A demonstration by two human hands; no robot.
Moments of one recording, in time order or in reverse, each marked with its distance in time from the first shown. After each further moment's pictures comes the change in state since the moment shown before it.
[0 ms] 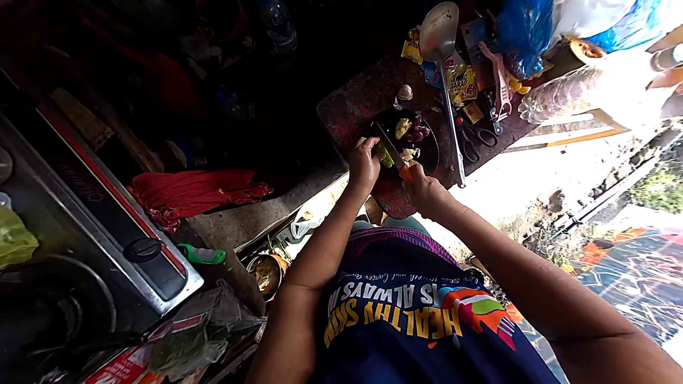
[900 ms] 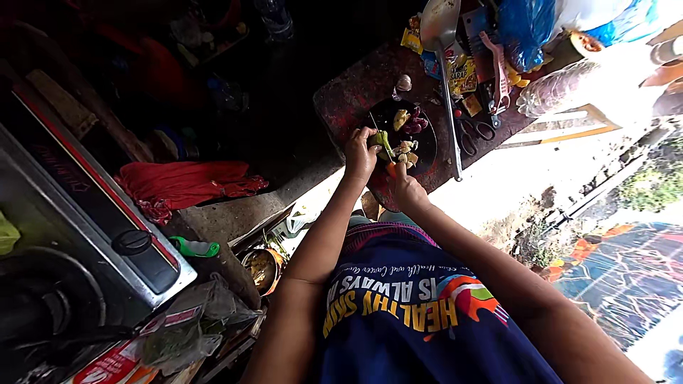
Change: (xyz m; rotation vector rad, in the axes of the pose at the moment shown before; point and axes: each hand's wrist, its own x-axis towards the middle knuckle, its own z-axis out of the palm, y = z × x) left_hand 0.000 -0.005 0.001 -0.031 -0.002 -0.029; right_hand 0.026 0.004 0.054 0.019 0.103 -0.009
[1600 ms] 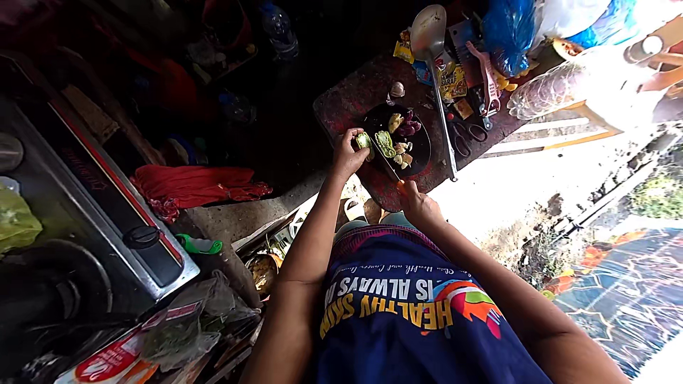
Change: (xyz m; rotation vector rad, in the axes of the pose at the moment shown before) left_hand 0.004 -0.024 -0.019 -0.166 -0.104 -0.108; right_hand -0.033 0.045 -0.001 -0.066 -0.021 -0.036
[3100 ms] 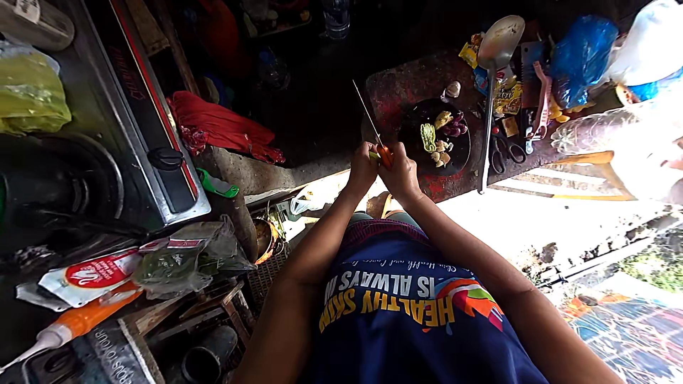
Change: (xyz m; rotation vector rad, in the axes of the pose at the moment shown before) left_hand -0.084 -0.031 -0.013 -0.001 0.226 -0.065; right_hand 0.027 -0.110 0.028 0.250 0.354 -0.478
